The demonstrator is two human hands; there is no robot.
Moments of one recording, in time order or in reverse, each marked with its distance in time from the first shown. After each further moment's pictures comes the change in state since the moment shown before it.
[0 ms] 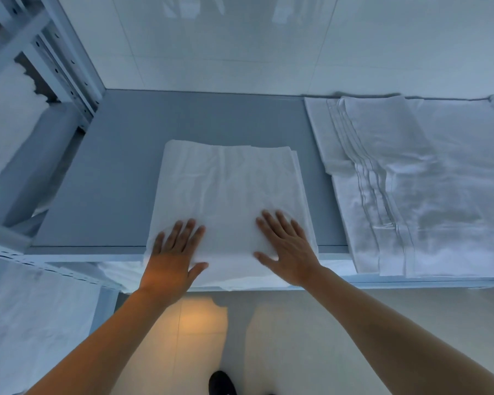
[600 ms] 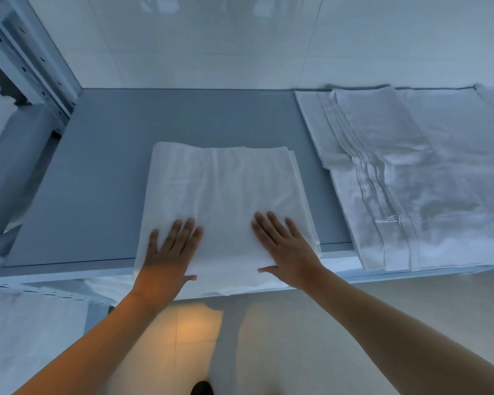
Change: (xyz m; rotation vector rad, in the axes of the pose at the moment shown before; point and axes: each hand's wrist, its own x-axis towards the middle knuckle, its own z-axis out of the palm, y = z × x) left_hand 0.022 -0.014 0.006 0.163 0.104 0.145; right_hand 0.006 -0.003 0.011 -0.260 0.017 -0.124
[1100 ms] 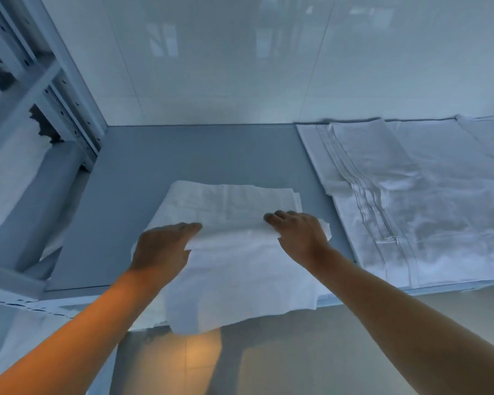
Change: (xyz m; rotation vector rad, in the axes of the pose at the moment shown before) left_hand 0.021 -0.050 -0.151 -0.130 0.032 -0.062; right_hand 0.050 -0.023 -0.148 0.000 0.107 0.170
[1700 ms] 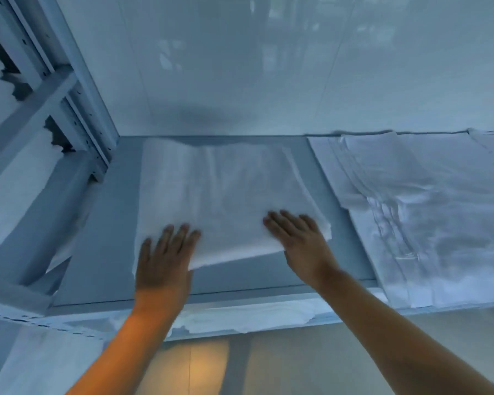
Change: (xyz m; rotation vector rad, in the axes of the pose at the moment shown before) left_hand -0.019 -0.011 0.028 -0.014 0.146 -0.163; right_hand 0.011 -0.018 0.020 -0.013 0.106 -0.082
